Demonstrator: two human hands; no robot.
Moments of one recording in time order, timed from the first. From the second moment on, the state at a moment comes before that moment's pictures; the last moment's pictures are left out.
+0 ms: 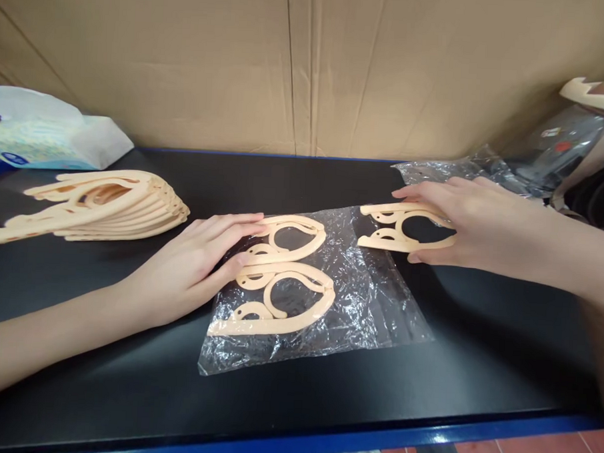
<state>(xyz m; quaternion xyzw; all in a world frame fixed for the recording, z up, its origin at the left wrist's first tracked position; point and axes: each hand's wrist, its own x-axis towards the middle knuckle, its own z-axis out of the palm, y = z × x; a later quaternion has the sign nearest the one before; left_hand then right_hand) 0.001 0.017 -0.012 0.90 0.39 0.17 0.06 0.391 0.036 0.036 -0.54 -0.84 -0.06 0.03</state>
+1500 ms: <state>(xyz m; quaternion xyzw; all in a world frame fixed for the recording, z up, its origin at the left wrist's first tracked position) -0.001 0.022 -0.014 0.90 0.34 0.24 0.09 0.353 0.027 0.008 -0.42 -0.90 0.07 0.14</state>
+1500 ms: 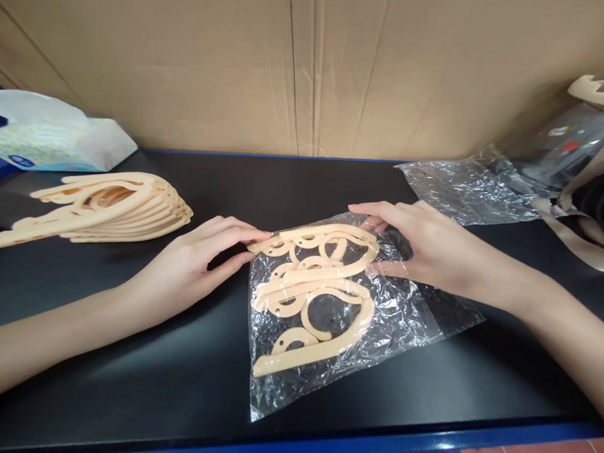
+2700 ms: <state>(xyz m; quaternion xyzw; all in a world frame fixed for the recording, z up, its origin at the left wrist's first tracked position) 0.000 0.028 -0.010 0.89 0.35 0.29 0.08 0.329 0.025 -0.010 -0.37 -0.87 0.23 0.25</state>
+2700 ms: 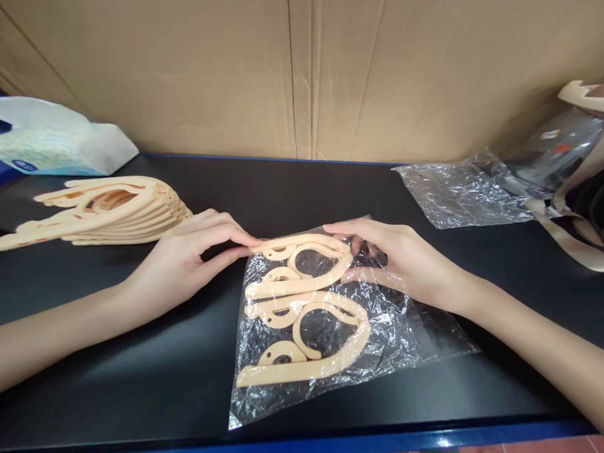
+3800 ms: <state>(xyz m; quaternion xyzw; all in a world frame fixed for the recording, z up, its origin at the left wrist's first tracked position) -0.003 0.014 0.037 0.91 0.35 0.20 -0.06 0.334 0.018 -0.001 -0.36 -0.90 0.13 0.18</state>
